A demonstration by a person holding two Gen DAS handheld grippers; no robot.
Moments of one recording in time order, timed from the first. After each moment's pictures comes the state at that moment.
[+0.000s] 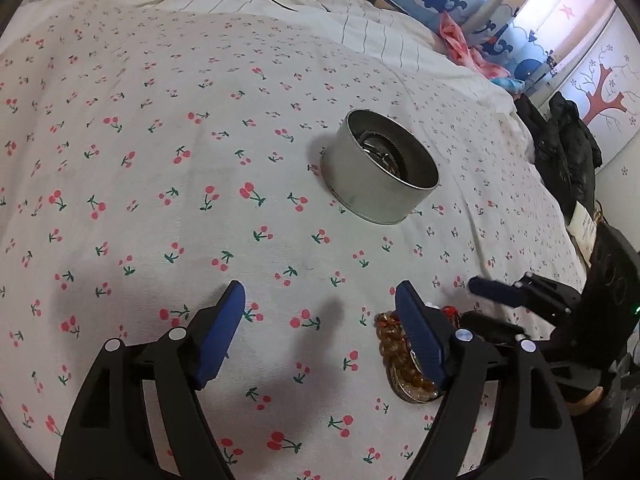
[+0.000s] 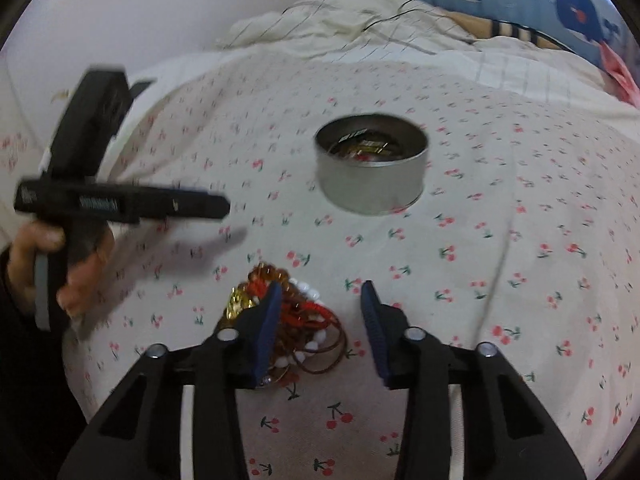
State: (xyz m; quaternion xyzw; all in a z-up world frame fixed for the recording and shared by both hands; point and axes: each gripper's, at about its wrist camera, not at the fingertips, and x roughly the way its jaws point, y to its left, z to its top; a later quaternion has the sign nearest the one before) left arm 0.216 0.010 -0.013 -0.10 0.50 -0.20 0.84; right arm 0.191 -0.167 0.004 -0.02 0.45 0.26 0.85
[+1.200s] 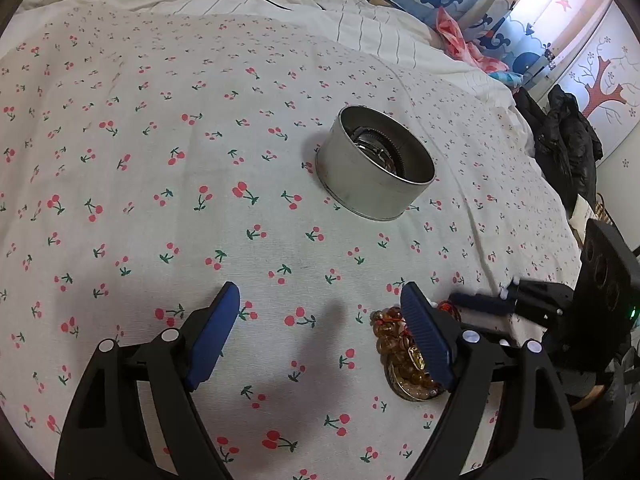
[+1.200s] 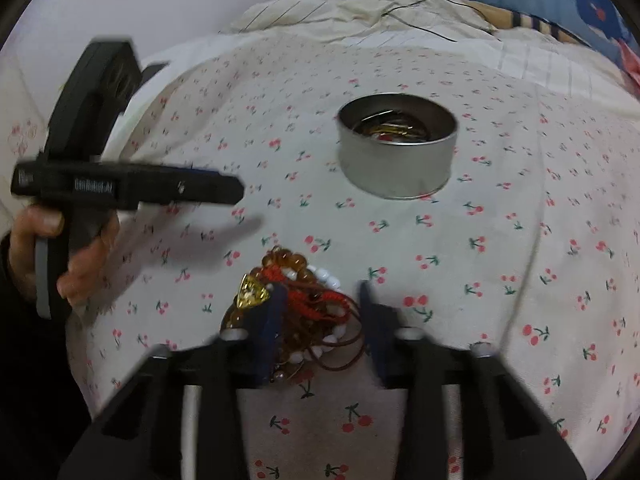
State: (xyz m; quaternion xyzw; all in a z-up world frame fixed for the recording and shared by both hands) left arm 0.217 0.007 -0.013 -0.09 0.50 -0.20 0.84; right arm 0.190 -0.155 -0.004 -0.03 0.47 0.29 0.84
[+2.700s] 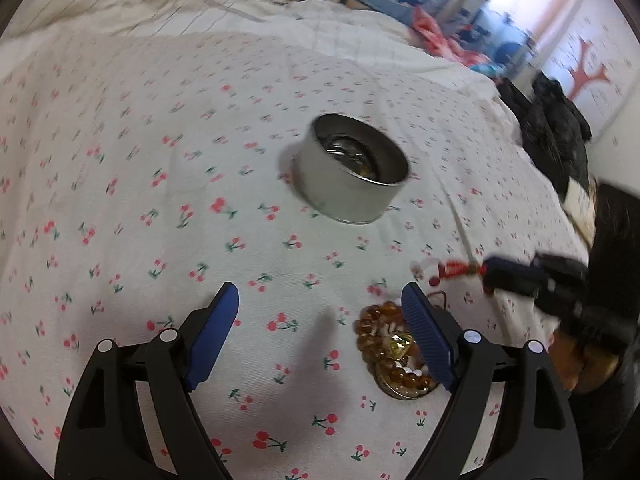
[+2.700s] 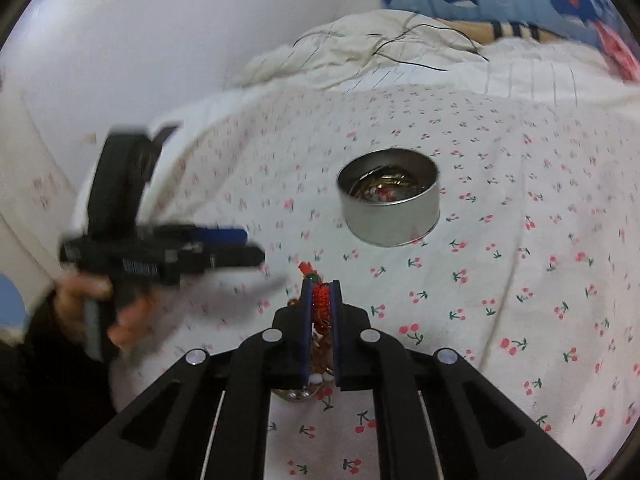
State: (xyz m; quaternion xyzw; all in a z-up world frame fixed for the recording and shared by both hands) left arm 0.205 -0.009 -0.001 -0.05 0.48 -0.23 0.85; right arm 0.195 -0.200 0.033 0.10 0.41 0.29 0.86
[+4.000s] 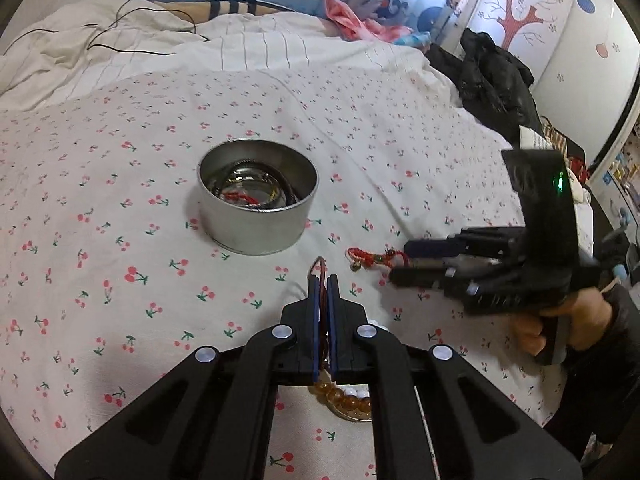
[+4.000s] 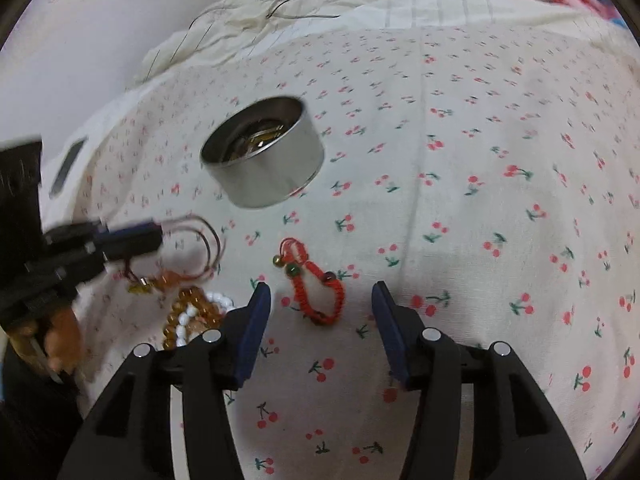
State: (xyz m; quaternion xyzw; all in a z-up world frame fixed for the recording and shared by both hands) left arm 0.209 -0.050 0.016 0.01 0.44 -0.33 0.84; right arm 0.216 -0.216 -0.011 0.08 0.51 0.16 0.84
